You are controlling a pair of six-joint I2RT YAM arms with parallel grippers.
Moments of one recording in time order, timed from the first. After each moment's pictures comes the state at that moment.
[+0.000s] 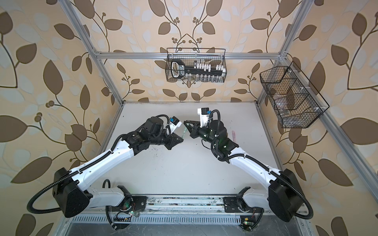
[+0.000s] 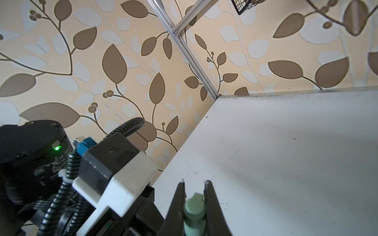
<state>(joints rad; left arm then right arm) -0.62 1.29 1.10 -0.45 0.42 -0.14 0.59 1.28 0.84 0.35 -0.28 0.65</state>
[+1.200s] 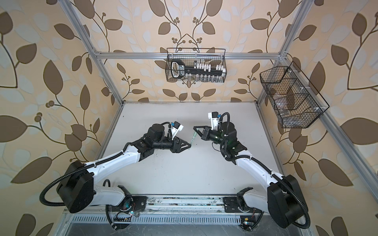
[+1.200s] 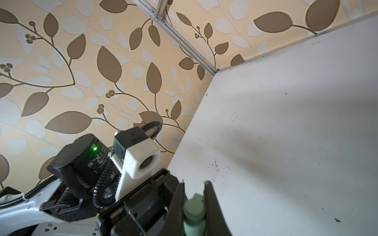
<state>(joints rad) -0.63 1.34 0.84 0.04 0.67 -0.45 0.40 1.22 0.71 0.35 -0.53 0.80</state>
